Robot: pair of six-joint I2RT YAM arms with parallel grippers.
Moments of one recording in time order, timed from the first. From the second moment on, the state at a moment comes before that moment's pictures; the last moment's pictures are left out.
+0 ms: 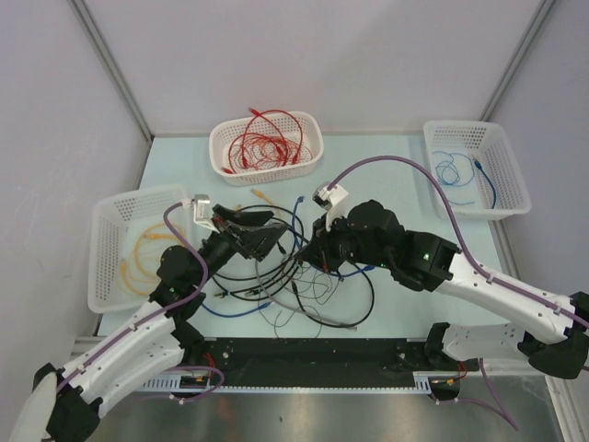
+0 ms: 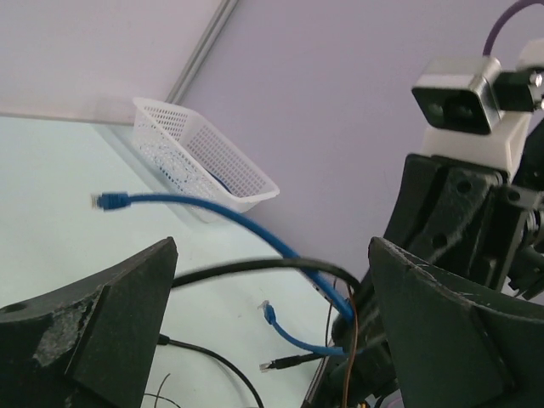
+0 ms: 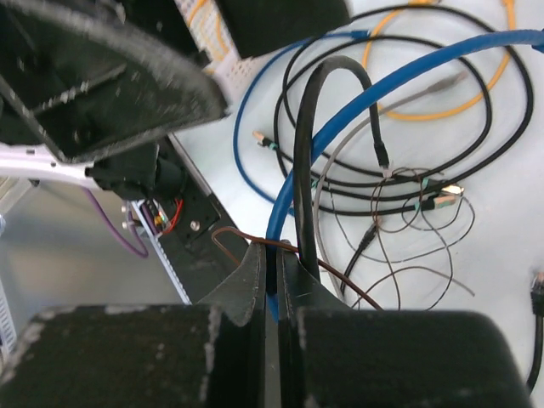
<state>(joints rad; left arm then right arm) -0.64 0.65 0.41 0.57 0.20 -0.74 1.09 1.13 1.22 -0.48 -0.02 0.41</state>
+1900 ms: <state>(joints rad) -0.65 0.75 0.48 0.26 0.16 -0.37 1.09 1.07 1.16 -0.46 -0.08 0.36</state>
